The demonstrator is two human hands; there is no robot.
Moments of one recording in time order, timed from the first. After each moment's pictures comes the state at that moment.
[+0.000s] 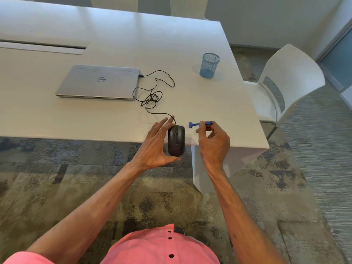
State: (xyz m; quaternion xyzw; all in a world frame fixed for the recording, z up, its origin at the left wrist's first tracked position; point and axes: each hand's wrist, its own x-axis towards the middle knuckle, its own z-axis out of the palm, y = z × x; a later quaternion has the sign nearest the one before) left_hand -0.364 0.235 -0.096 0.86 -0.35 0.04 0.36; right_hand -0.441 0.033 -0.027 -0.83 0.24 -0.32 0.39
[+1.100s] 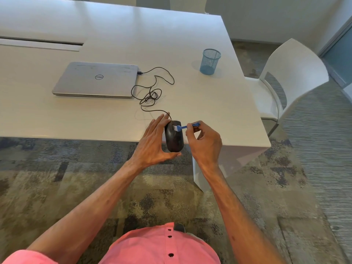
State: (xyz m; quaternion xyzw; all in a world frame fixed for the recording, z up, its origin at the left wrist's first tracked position) left_hand -0.359 0.236 -0.097 0.89 -0.32 0.05 0.33; right_hand -0.438 0.049 -0.025 -0.87 0.18 -0.27 0.37
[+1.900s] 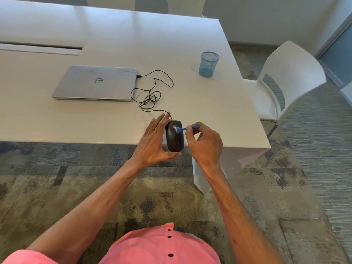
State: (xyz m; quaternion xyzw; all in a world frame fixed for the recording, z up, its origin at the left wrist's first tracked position) left_hand -0.349 0.234 -0.092 0.89 -0.33 0.07 0.31; right_hand -0.437 0.051 -0.017 -0.88 0.17 -0.26 0.35
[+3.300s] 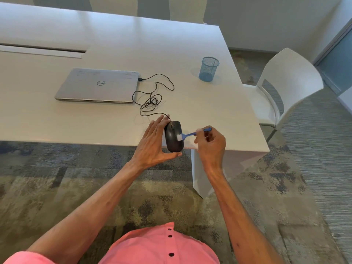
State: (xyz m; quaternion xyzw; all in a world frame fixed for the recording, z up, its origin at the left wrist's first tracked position) left_hand -0.347 0.236 -0.096 0.88 -0.32 0.08 0.33; right_hand -0.443 0.037 -0.021 -0.77 0.22 -0.24 0.54
